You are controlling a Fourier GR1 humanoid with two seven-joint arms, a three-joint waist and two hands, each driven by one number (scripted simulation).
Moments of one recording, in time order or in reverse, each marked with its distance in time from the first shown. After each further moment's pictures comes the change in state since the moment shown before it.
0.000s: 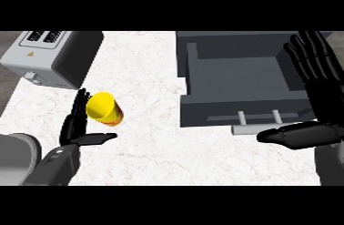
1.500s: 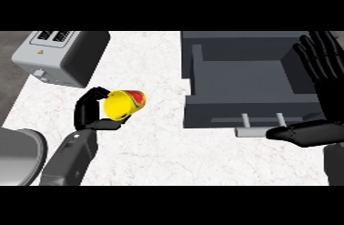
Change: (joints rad) left arm -0.039 -0.110 0.032 -0.191 0.039 0.058 -0.075; right arm 0.009 -0.028 -0.041 0.013 -0.012 0.014 0.008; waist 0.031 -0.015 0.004
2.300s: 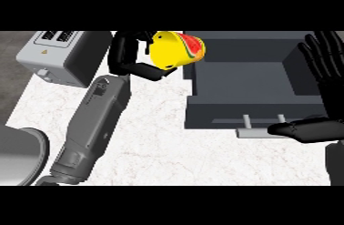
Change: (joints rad) left arm -0.304 -0.116 -0.203 -0.376 0.035 0.102 0.457; right arm -0.001 -0.002 -0.018 0.014 0.018 -0.016 -0.004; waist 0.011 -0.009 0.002
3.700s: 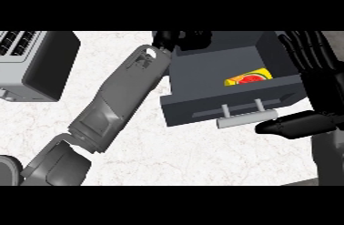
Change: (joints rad) left arm -0.444 -0.012 -0.419 0.441 0.190 0.283 0.428; right arm -0.078 0.018 0.049 0.050 -0.011 0.044 -0.053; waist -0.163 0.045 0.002
